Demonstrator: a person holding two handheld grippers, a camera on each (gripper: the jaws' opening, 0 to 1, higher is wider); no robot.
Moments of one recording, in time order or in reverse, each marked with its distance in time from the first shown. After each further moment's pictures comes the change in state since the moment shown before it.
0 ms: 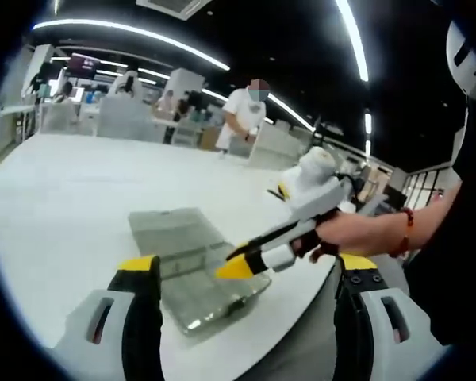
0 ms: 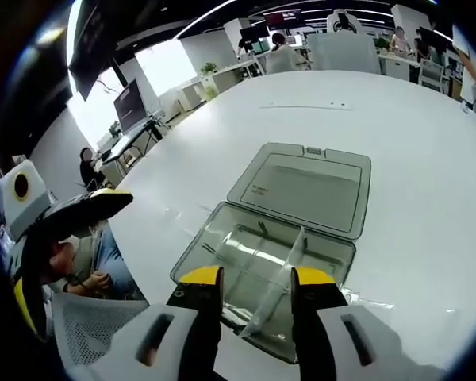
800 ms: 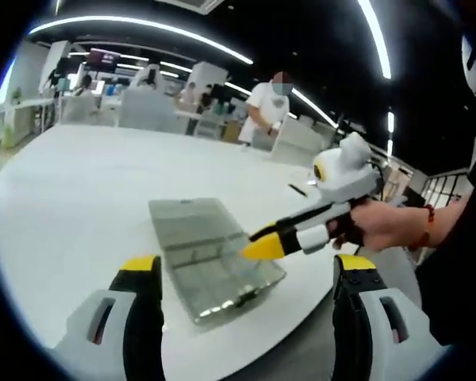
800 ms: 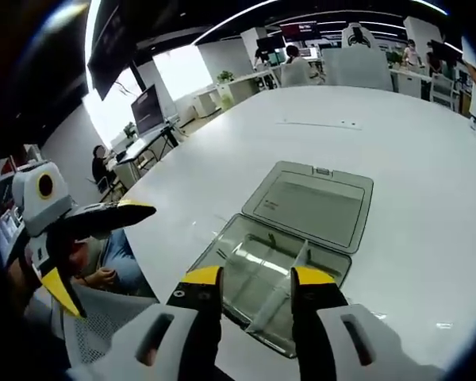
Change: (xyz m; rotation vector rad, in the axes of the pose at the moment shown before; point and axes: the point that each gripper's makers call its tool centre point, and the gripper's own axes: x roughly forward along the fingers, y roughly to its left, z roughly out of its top) left arm -0.002 0.013 -0.008 -0.033 0.042 0.113; right arm -0.023 0.006 0.012 -0.048 -0.061 0.058
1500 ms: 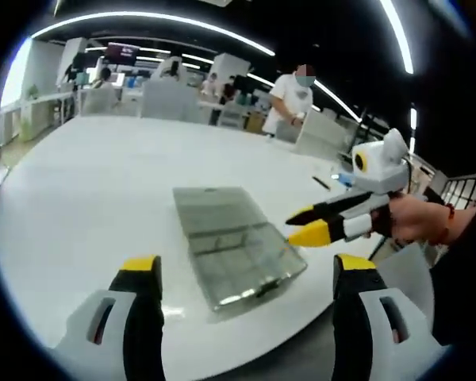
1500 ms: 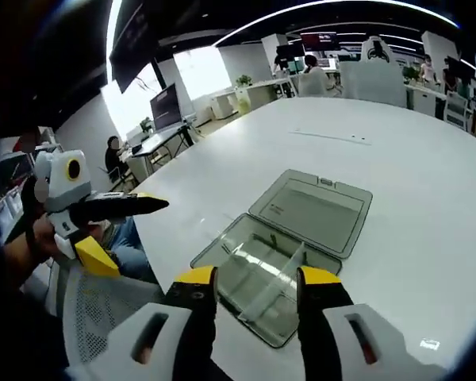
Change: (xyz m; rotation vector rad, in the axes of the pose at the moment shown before) left arm -0.008 0.027 -0.011 -0.030 0.055 0.153; right arm -0.019 -0.004 0.000 -0.104 -0.039 0.068
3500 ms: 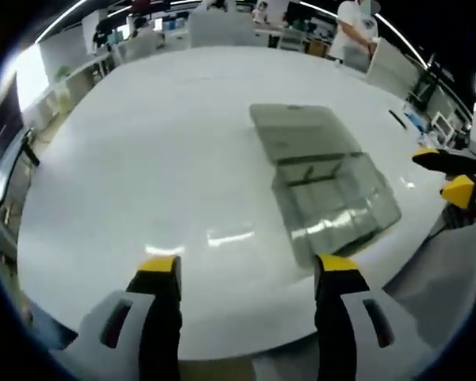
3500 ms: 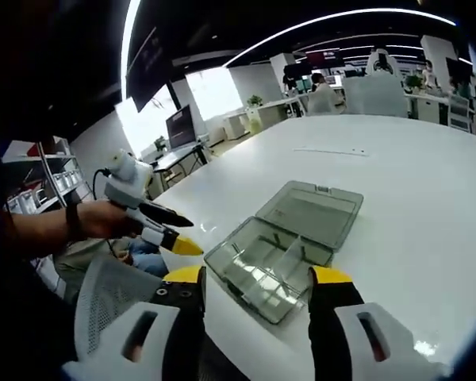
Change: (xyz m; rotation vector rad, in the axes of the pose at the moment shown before) left arm 0.012 0.082 -0.065 -0.034 0.417 0.362; right arm -0.038 0.001 -0.010 0.025 -0.109 0.062
